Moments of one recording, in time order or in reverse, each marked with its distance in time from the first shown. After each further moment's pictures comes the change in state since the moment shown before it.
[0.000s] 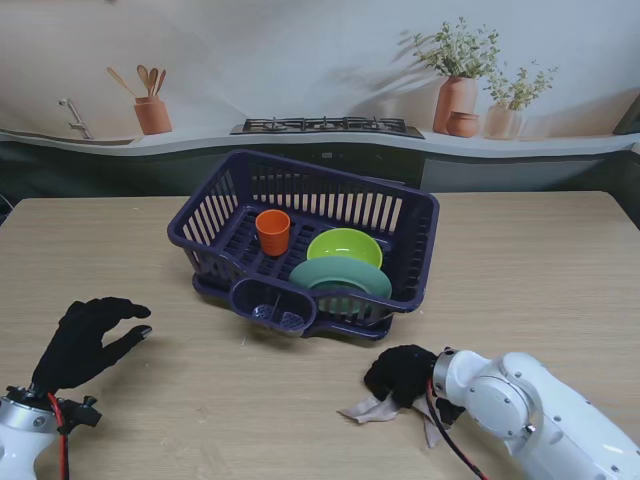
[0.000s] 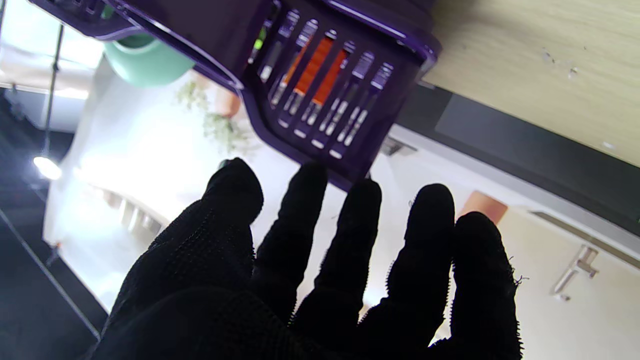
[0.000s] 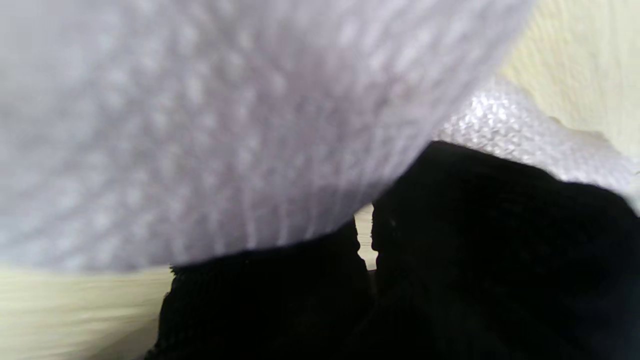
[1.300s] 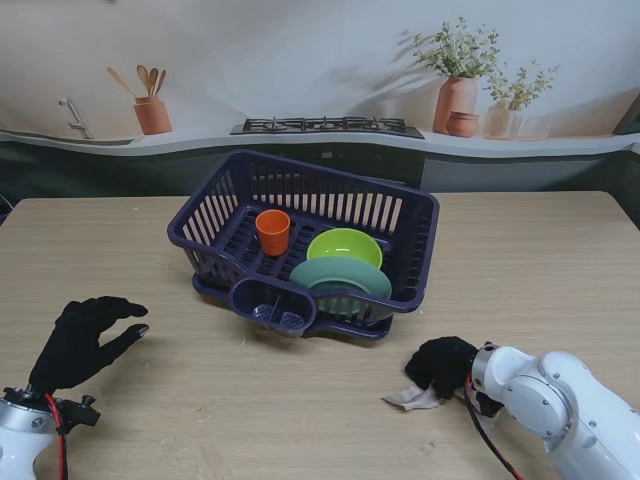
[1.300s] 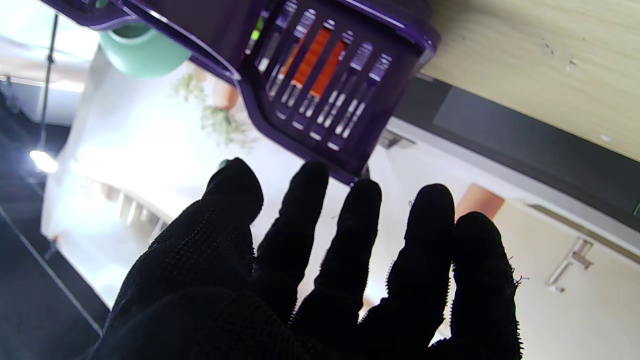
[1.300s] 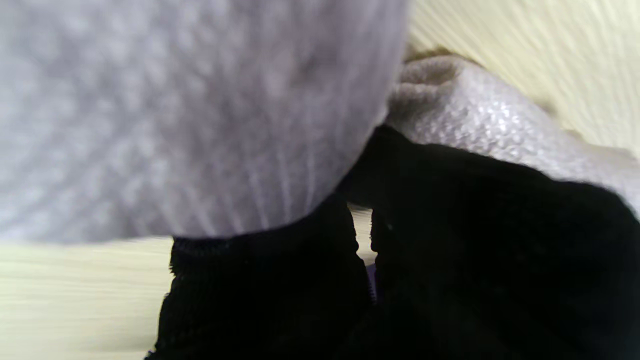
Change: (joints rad) left arm 0.003 -0.004 -0.002 0.000 0.000 0.002 0.021; right arm -0.091 0.005 0.199 0.009 -0.128 -0.069 -0.004; left_hand 0.000 0.000 0.000 0.000 0.035 0.002 -0.080 0.050 0.000 0.000 0.000 0.000 0.000 0.000 0.000 0.000 0.000 0.000 0.000 0.000; right_hand 0.010 -0.001 0.032 -0.001 0.000 0.006 0.051 0.027 -0.011 0.013 0.004 0.001 -0.009 0.007 -0.003 -0.003 -0.005 0.005 0.000 0.000
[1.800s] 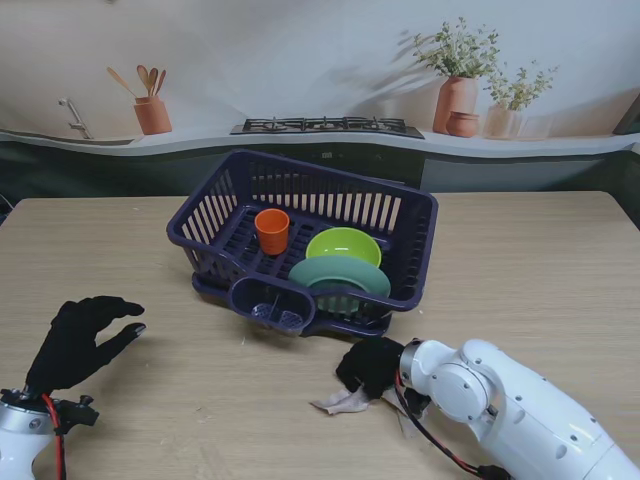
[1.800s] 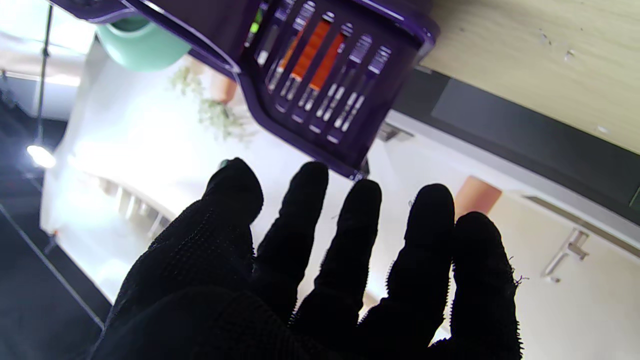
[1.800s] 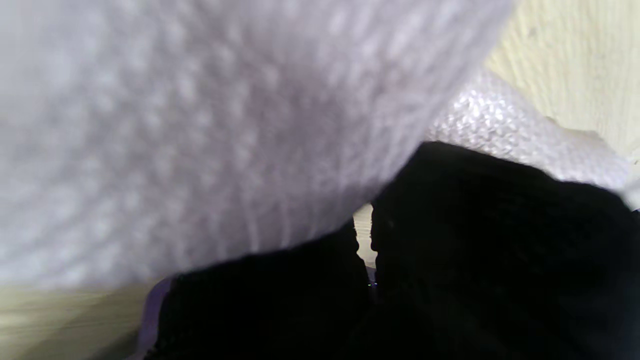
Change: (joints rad) left arm 0.001 -0.005 -0.006 0.005 0.007 -0.006 0.024; right arm 0.268 -0.020 -0.426 0.049 0.198 0.198 -0.034; left_hand 0.000 0.000 0.000 0.000 0.000 0.000 -0.009 0.002 0.000 0.000 0.000 0.000 0.000 0.000 0.000 0.000 0.000 0.000 0.000 0.000; right_hand 0.000 0.000 -0.027 -0.001 0.000 0.000 -0.047 -0.021 0.010 0.000 0.027 -0.026 0.012 0.001 0.028 0.001 0.010 0.002 0.004 0.000
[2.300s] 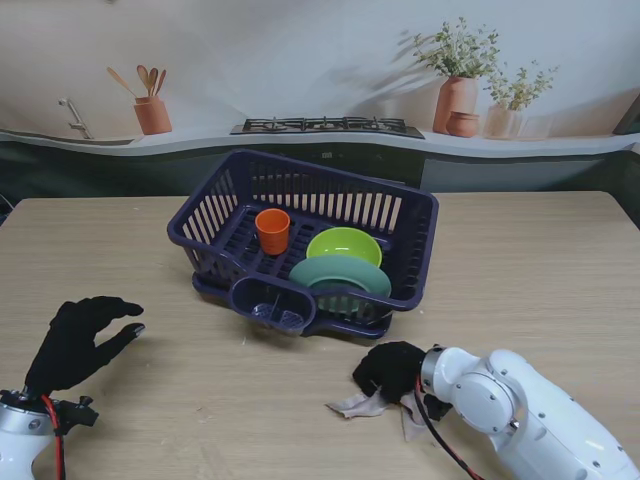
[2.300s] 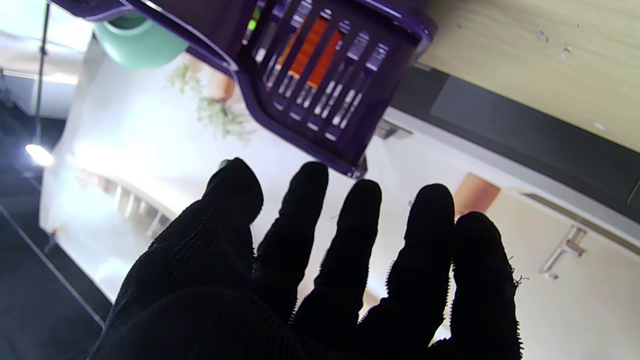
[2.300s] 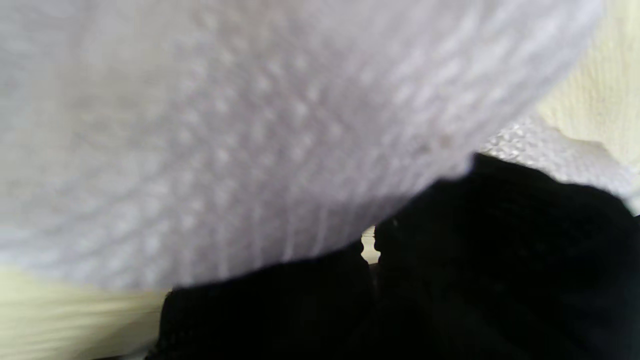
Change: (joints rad) left arm 0.002 -0.001 0.000 0.001 0.005 0.001 0.011; right arm -0.172 -0.034 0.239 -0.042 -0.107 -0.125 0.039; left_hand 0.000 0.000 0.000 0.000 0.000 0.000 0.000 0.005 0.000 0.000 0.000 0.000 0.000 0.000 0.000 0.000 0.000 0.000 0.000 0.000; right_hand -0.016 0.029 -0.027 -0.012 -0.016 -0.030 0.003 -0.006 -0.025 -0.057 -0.006 0.012 -0.013 -0.020 -0.013 0.000 -0.010 -0.019 -0.003 0.000
